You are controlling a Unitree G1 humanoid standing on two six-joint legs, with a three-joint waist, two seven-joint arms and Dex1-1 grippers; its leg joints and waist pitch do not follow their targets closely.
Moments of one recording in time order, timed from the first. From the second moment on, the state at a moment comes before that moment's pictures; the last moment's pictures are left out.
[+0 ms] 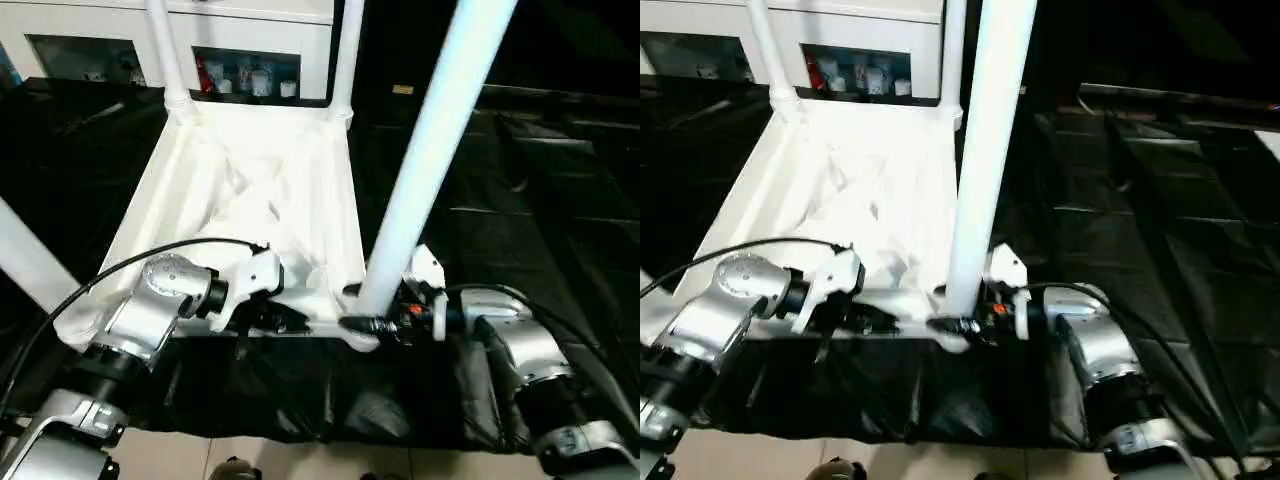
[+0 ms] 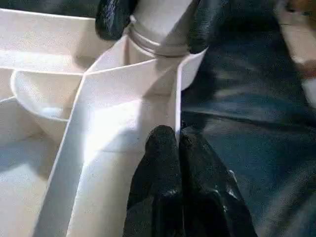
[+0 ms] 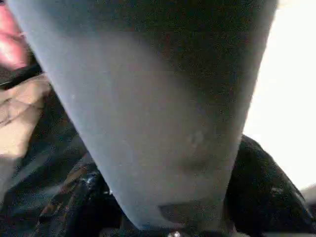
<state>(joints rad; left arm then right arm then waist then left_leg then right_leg) -0.52 0.44 -0.28 0.40 0.00 0.17 -1.31 -0.43 -0.24 0.13 0.50 0.17 0.09 1.16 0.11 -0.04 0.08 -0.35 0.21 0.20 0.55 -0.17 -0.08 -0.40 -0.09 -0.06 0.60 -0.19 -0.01</state>
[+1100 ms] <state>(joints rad) -0.43 0.32 -0.28 0.21 0.07 0.32 -1.01 -0.42 -0.08 0.03 0.55 0.12 -0.01 0.66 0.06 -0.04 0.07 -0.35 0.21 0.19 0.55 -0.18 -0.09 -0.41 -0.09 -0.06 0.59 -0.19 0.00</state>
